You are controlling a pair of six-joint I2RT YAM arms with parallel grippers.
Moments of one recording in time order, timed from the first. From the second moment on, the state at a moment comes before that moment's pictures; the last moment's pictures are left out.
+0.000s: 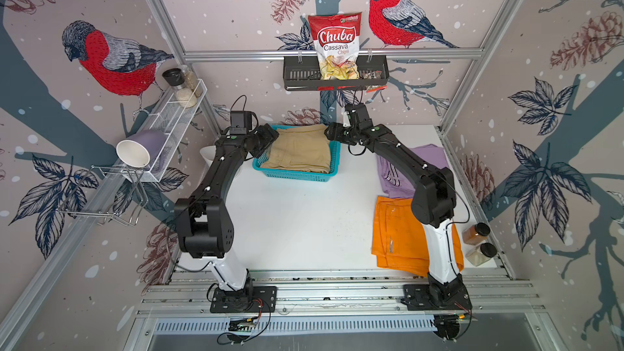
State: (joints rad) left arm -0.05 1.65 1.53 -0.57 0.30 -0.79; right arm 0.56 2.13 2.04 -0.53 -0.13 0.52
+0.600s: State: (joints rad) left arm -0.90 1.31 0.96 -0.30 0.12 -0.99; right arm 0.24 1.04 0.98 -0.35 -0.10 0.66
